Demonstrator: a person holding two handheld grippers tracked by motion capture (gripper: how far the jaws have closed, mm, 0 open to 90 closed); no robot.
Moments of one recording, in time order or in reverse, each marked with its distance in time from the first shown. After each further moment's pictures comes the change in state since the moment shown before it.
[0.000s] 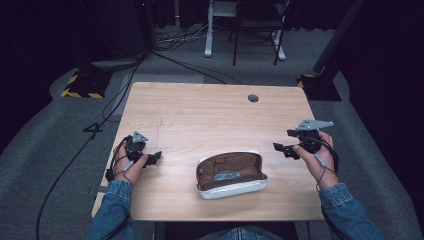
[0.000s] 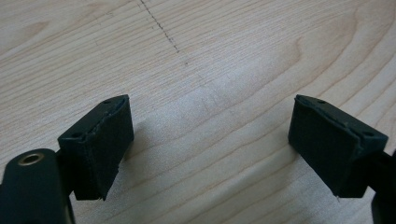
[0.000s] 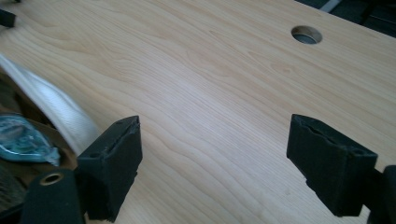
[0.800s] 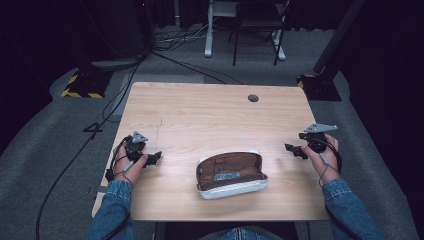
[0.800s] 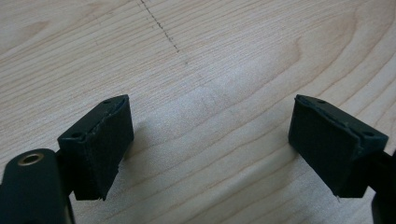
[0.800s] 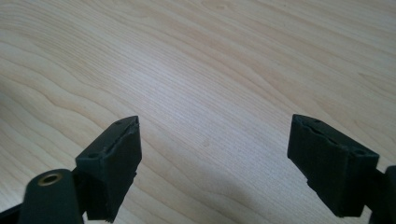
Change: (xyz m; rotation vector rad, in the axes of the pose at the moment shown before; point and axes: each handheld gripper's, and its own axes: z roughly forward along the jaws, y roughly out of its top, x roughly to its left) left arm 0.000 0.000 0.000 -0.002 0.001 -0.002; right arm -0.065 -0.057 0.030 0.061 -0.100 0.053
